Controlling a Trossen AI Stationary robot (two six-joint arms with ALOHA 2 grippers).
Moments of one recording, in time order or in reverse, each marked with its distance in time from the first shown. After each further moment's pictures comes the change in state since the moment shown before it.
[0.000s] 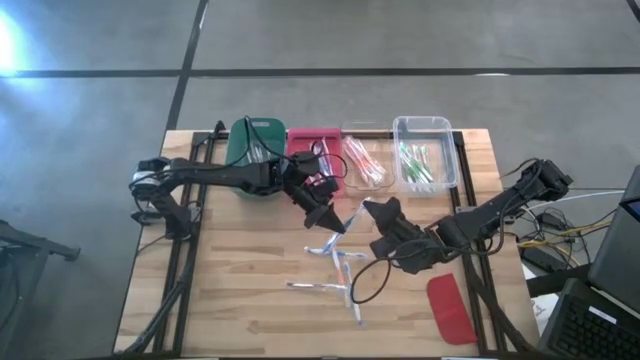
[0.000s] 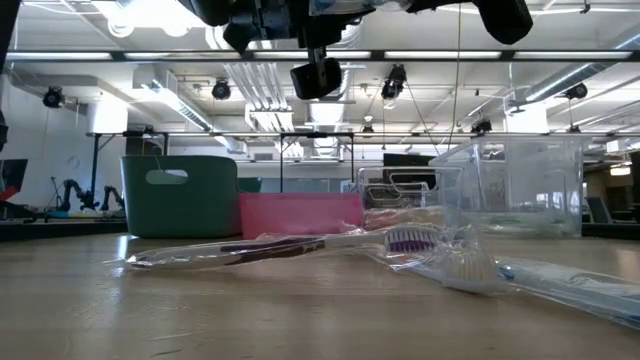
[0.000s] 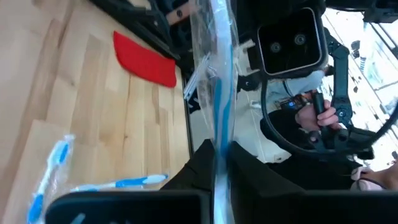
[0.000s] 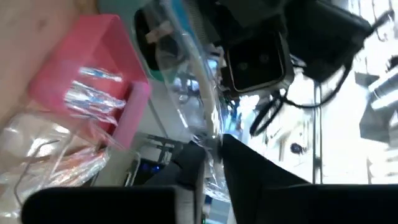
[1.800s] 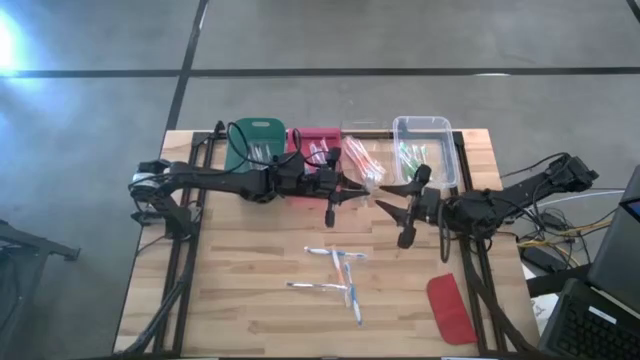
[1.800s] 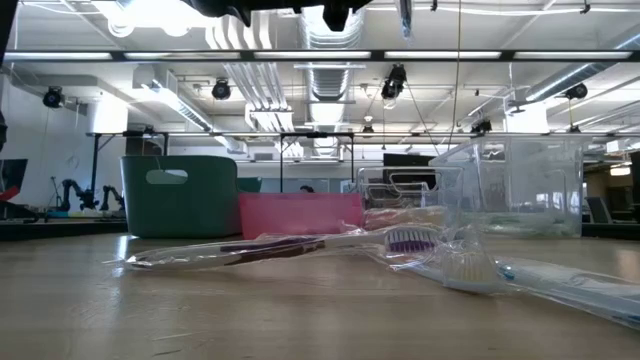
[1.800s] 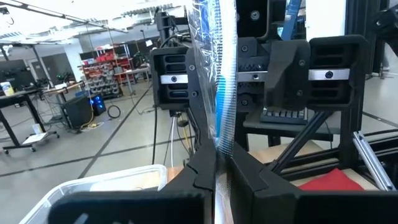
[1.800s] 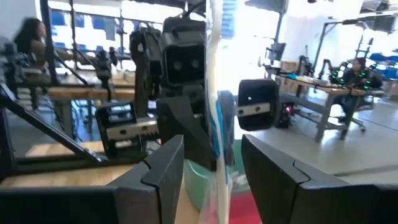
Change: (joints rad) left arm -0.063 -0.002 -0.004 0.458 -0.610 0.886; right arm -0.105 -0.417 -0.347 0.640 -0.479 0.968
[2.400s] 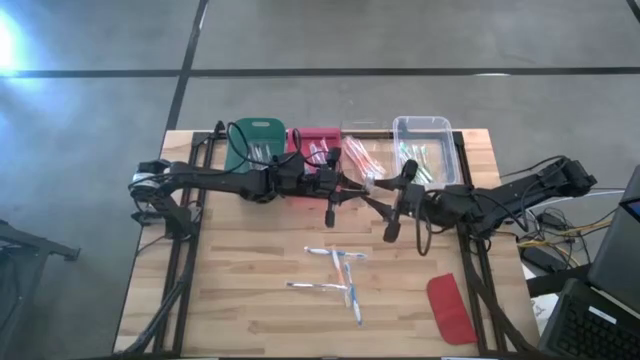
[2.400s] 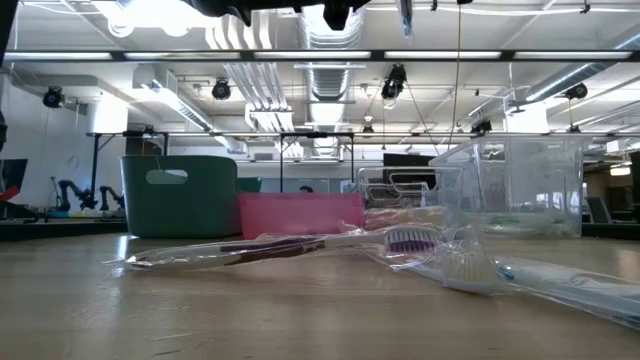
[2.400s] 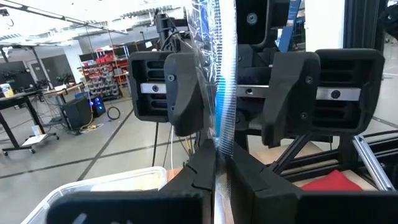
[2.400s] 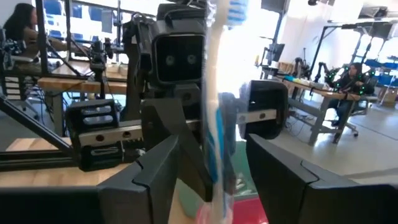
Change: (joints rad) left arm 0.000 0.000 0.004 0.002 0.002 0.001; right arm -0.112 0.107 0.054 0.035 -0.111 -0.031
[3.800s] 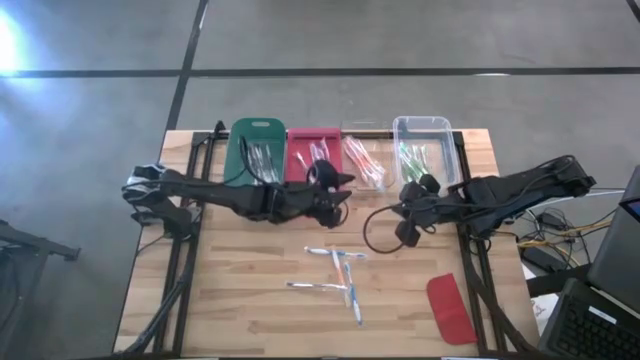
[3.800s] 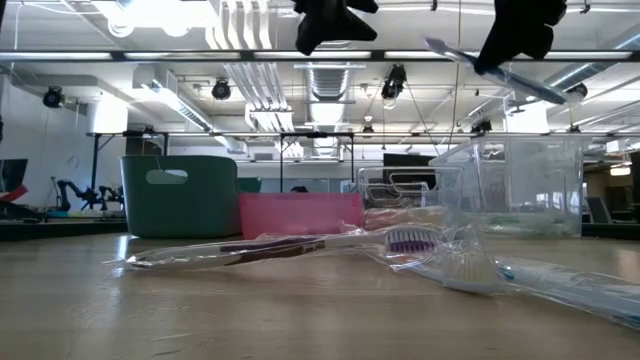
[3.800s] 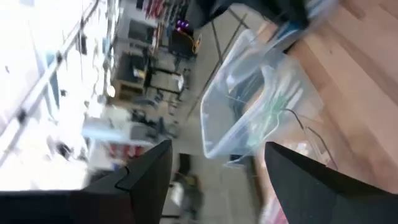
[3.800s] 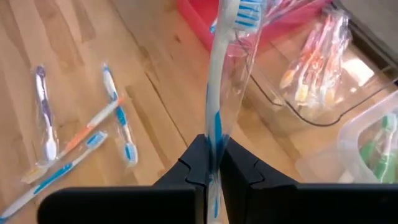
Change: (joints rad) left arm -0.155 -0.037 0.065 -0.413 -0.723 0.910; right arm -0.012 0.020 0.275 -1.305 -0.144 0.818
